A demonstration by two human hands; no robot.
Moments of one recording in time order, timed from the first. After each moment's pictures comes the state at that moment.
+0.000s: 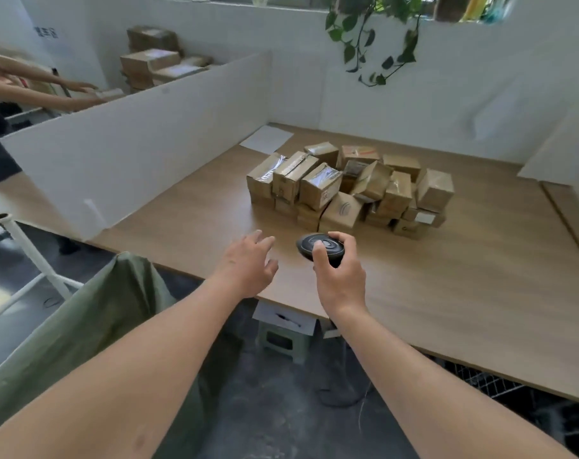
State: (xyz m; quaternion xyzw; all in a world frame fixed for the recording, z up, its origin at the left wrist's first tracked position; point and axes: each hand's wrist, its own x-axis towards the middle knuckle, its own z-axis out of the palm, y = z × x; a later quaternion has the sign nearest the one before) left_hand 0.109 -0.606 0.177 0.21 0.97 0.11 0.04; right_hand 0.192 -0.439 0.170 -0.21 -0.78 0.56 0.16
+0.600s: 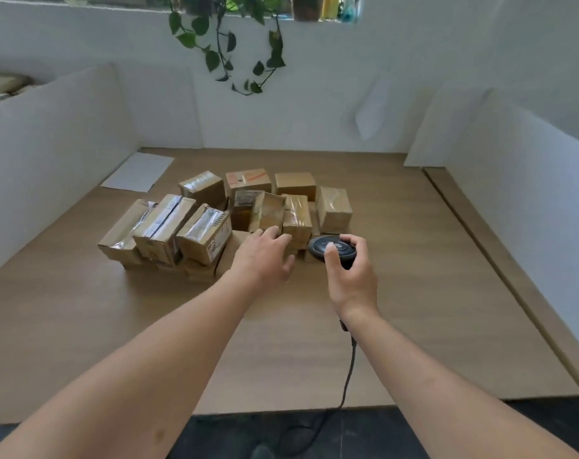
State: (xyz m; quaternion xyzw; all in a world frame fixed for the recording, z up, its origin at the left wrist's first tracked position) left_hand -0.045 -0.293 0.182 0.40 0.91 0.09 0.03; right_hand 0.091 -0.180 0.174 -0.38 -0.73 0.50 0.28
